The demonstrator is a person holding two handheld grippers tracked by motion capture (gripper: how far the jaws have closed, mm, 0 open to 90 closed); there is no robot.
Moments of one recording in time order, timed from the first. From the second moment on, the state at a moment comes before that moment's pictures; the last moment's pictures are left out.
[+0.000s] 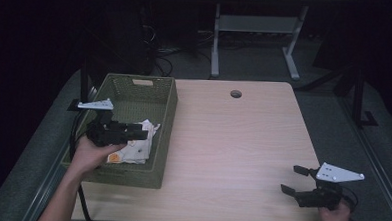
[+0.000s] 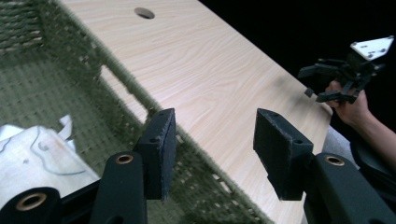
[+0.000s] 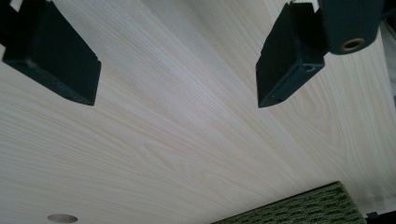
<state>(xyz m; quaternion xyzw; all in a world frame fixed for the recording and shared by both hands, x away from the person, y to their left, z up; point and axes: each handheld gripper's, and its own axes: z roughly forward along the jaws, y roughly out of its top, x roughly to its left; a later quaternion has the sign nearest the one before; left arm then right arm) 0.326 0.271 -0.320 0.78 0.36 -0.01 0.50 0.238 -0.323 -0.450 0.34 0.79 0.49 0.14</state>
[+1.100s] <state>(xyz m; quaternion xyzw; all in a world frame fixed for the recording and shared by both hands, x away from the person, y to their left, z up) 0.332 0.202 -0.314 0.81 0.31 -0.02 0.50 0.237 -0.323 -0.446 0.34 0.79 0.50 0.15</state>
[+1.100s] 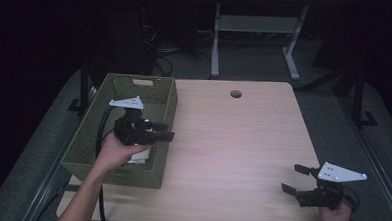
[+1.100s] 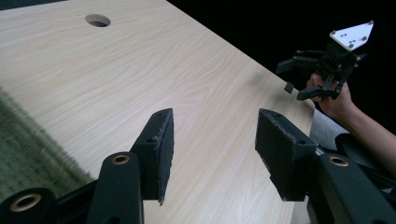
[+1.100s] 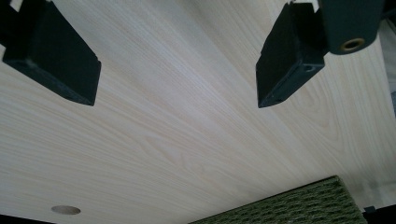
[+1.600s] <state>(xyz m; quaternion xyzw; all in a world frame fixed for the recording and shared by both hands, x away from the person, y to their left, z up) 0.338 0.160 -0.317 0.81 0.29 -0.03 0.50 0.239 -0.326 -0.446 0.34 0.79 0.50 0.15</state>
